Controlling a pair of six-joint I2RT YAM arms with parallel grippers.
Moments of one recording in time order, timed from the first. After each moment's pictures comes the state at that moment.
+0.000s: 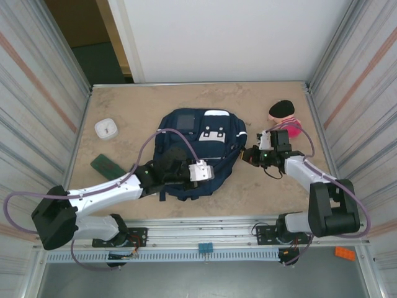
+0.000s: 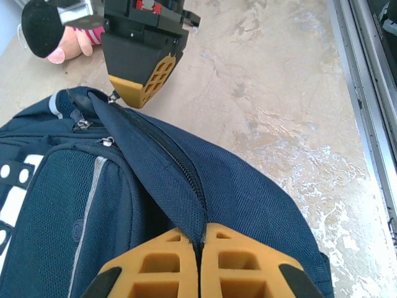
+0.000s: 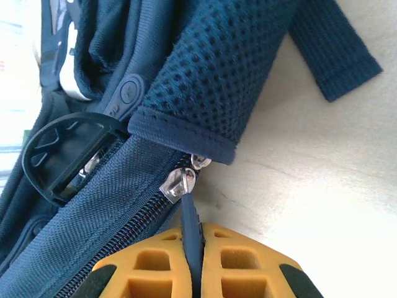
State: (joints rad) left arm -0.94 1.23 0.73 -0.06 0.26 0.54; right arm 0.12 1.35 0.65 -0.22 -0.61 0.50
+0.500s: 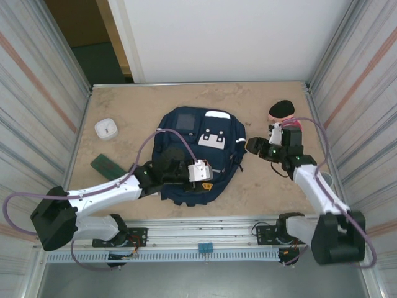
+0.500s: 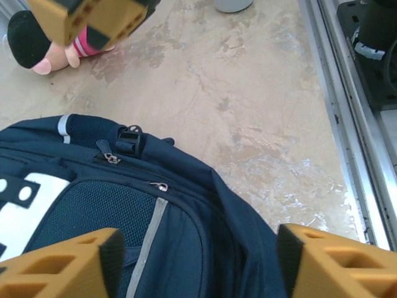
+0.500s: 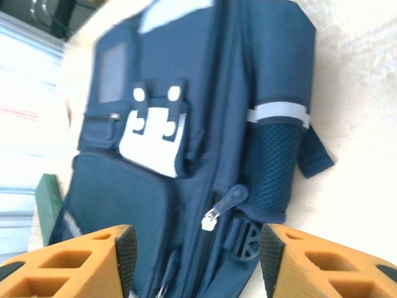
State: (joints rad) left arm -0.92 1.23 0.71 -0.02 0.33 0.50; right arm 0.10 1.02 0.64 -0.27 -0.52 0.51
